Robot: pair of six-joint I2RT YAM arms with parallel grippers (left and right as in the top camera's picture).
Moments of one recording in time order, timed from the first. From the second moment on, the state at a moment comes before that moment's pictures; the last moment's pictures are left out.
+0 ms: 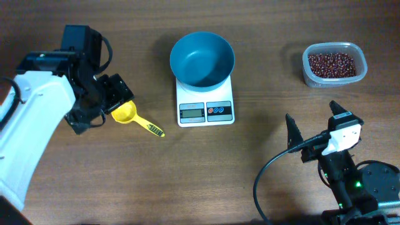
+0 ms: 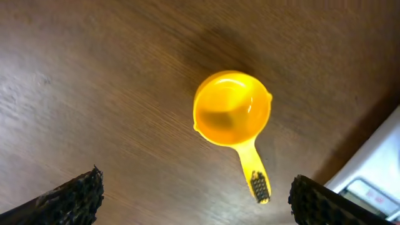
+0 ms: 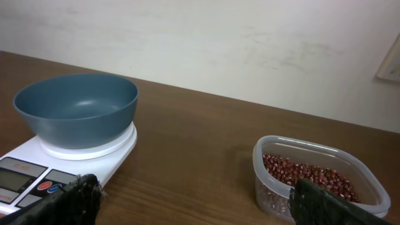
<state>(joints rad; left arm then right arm) -0.09 1.52 1.15 -1.00 -0.10 -0.68 0.03 0.01 0.01 -0.06 -0.17 -0.13</state>
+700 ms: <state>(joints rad) -0.09 1.52 0.84 -0.56 -0.14 -0.79 0.03 0.01 0.01 -0.06 -0.17 -0.13</state>
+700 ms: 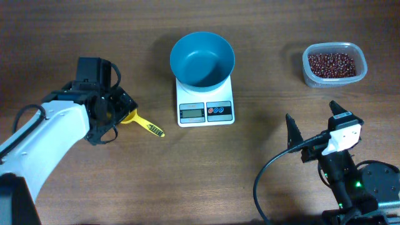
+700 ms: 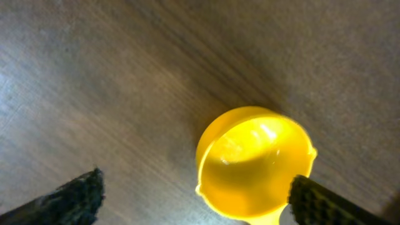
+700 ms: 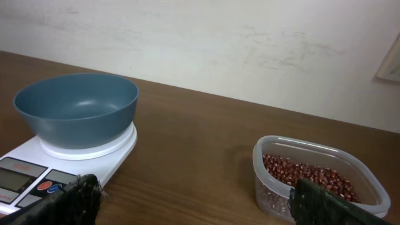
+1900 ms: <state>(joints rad) -0.09 1.02 0.93 -1.35 0.15 -1.64 0.03 0.01 0.01 -0.04 -1.04 0.86</state>
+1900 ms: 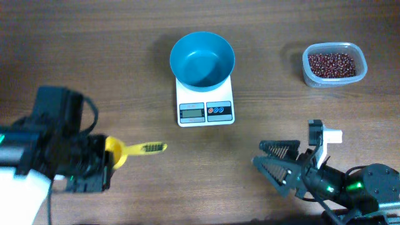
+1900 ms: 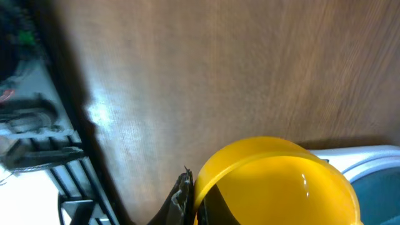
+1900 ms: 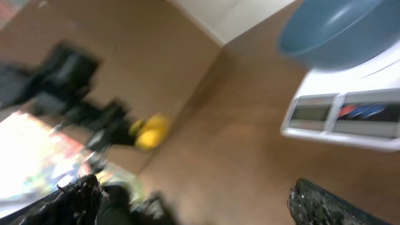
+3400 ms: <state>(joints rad) -0.18 1.38 0.93 -1.00 0.37 -1.36 0.05 0.94 0.88 -1.04 -0.91 0.15</state>
